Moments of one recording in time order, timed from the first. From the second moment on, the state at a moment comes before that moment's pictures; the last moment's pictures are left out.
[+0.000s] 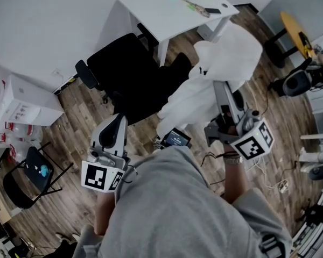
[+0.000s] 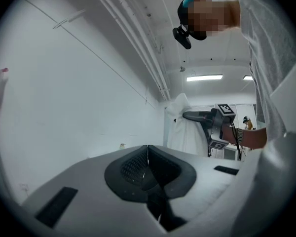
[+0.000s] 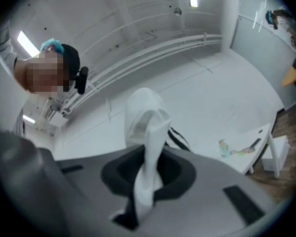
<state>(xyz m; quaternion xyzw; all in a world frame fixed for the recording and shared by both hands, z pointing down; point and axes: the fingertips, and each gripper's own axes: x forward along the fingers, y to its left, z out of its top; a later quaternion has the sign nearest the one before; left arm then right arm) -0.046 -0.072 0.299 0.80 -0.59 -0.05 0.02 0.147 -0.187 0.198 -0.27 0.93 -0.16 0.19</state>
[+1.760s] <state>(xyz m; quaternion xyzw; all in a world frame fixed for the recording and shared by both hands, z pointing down) -0.109 -0.152 0.326 0.82 -0.56 -0.05 0.07 0.011 -0.273 0.213 -0.25 0.95 -0.17 0.09</state>
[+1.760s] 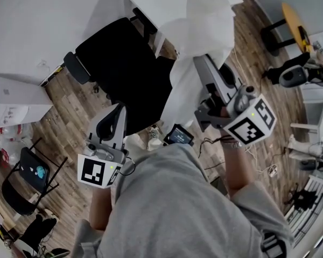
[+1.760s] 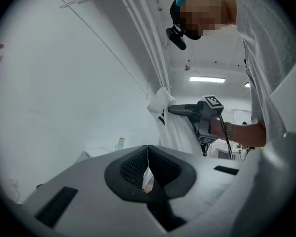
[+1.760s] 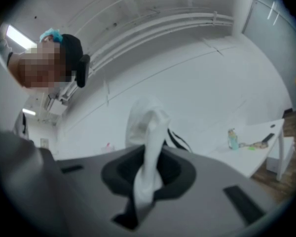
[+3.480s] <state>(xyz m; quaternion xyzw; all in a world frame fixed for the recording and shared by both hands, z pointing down) -0.180 -0.195 0.387 0.84 -0.53 -0.02 0.13 -0.133 -0.346 0.375 -0.24 0.94 -0.20 -0.12</state>
